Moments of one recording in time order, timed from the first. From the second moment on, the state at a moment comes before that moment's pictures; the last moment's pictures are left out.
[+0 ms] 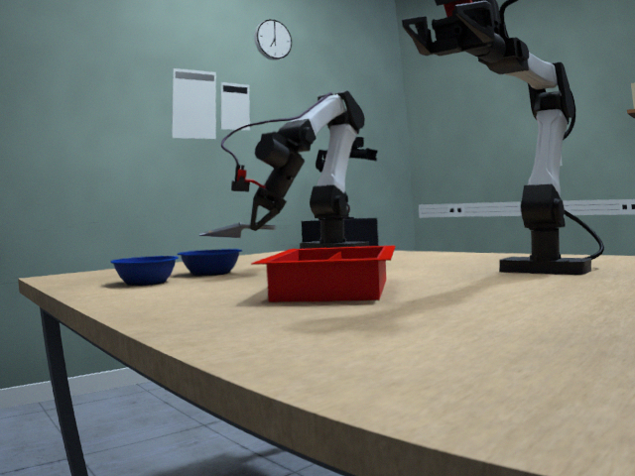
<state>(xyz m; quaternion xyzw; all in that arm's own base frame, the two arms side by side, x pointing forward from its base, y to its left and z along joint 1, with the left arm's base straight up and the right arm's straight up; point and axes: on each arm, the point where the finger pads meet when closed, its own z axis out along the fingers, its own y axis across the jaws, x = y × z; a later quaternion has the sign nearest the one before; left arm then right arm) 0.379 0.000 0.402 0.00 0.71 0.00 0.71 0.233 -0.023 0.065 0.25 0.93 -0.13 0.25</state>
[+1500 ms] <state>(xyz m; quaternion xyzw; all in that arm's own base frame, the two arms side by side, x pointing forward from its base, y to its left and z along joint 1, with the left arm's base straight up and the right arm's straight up) 0.379 0.000 0.402 0.00 0.71 0.00 0.71 0.236 -0.023 0.074 0.26 0.94 -0.07 0.22</state>
